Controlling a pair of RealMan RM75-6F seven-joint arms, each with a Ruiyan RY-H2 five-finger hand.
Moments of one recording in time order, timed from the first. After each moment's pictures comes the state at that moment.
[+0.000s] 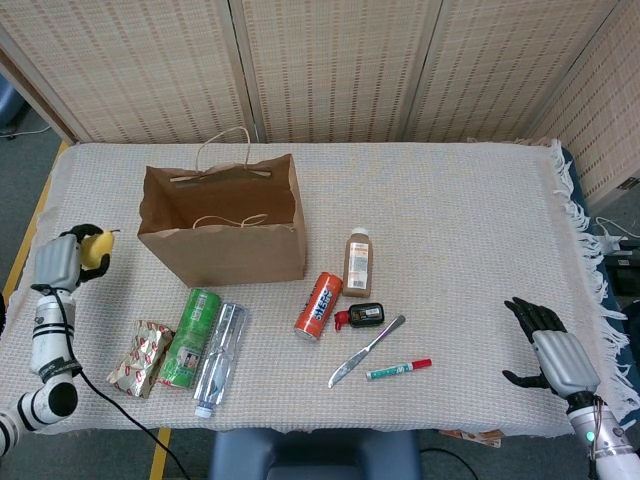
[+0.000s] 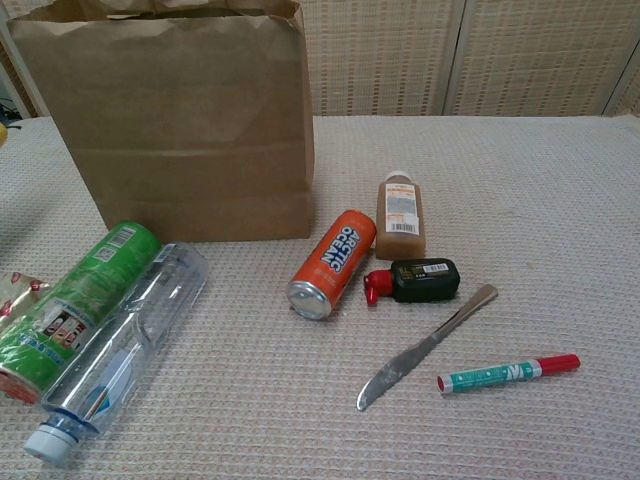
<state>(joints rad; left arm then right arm) -0.56 -1.34 -0.32 -1.29 0.80 1.05 0.06 0.17 -1.02 -0.01 -1.78 -1.41 1.19 0.04</state>
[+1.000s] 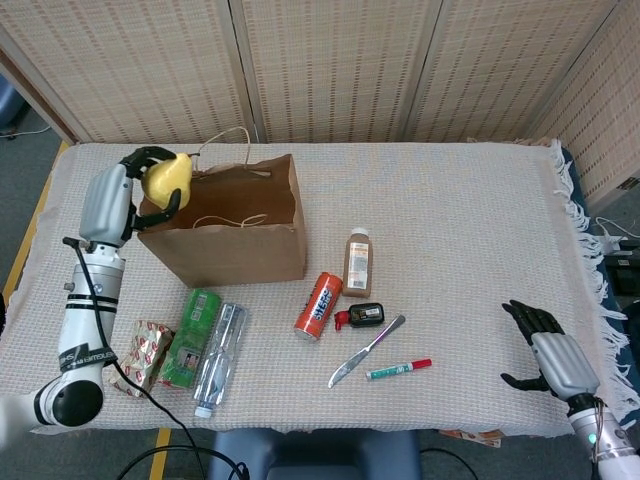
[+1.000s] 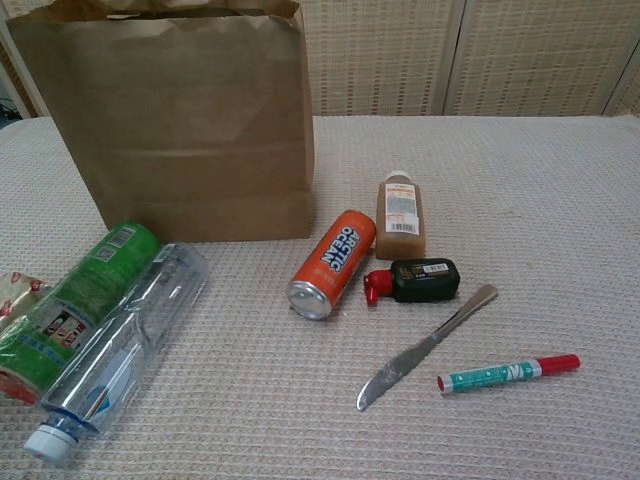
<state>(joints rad) -0.77 -1.13 -0.57 -1.95 0.69 1.23 0.26 0.18 -0.99 -0.02 -1.79 -1.42 1.17 0.09</state>
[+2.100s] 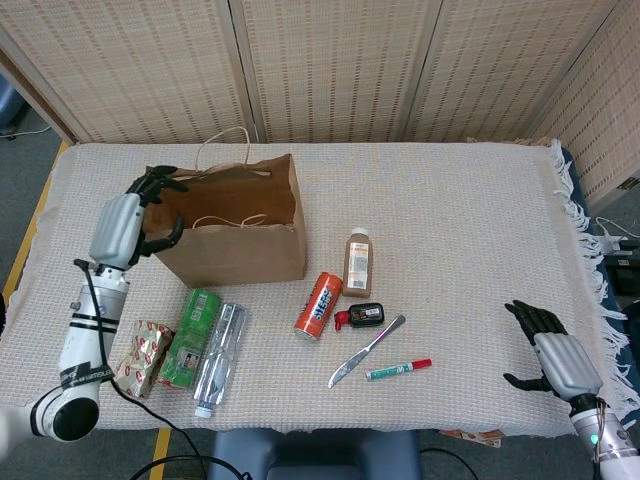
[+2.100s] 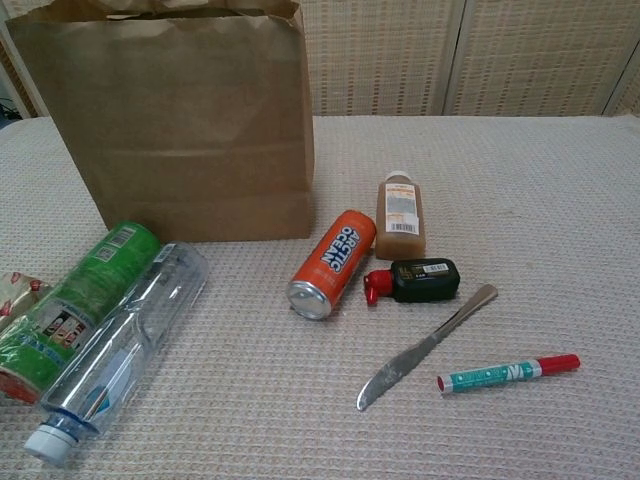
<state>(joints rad) -0.65 -1.11 -0.42 -1.91 0.96 1.24 0.05 0.17 -1.00 -0.03 -1.79 -1.41 1.18 0.07</state>
